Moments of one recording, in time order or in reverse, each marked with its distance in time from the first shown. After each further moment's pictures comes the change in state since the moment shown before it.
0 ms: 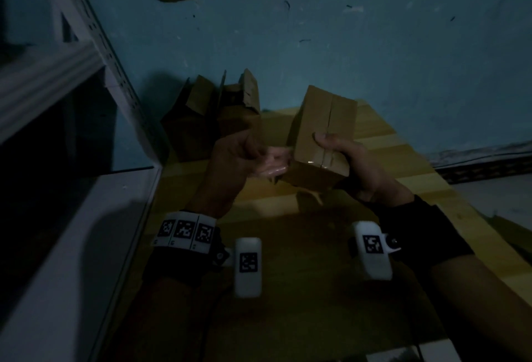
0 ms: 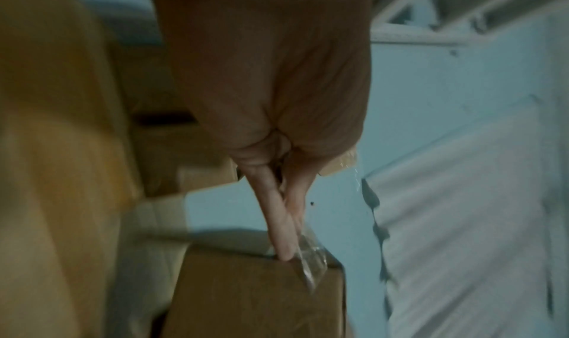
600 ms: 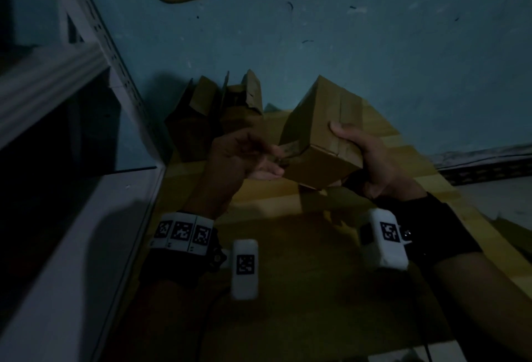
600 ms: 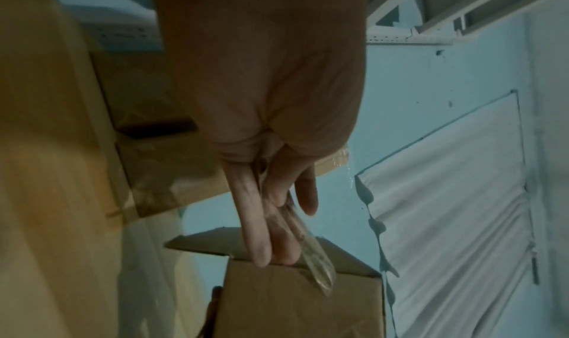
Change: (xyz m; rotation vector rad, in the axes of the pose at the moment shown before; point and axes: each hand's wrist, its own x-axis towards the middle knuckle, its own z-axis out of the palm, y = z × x) left_hand -0.017 0.024 0.003 -0.073 0.052 -0.007; right_hand -0.003 -0.012 -0.002 0.110 -0.103 -0.015
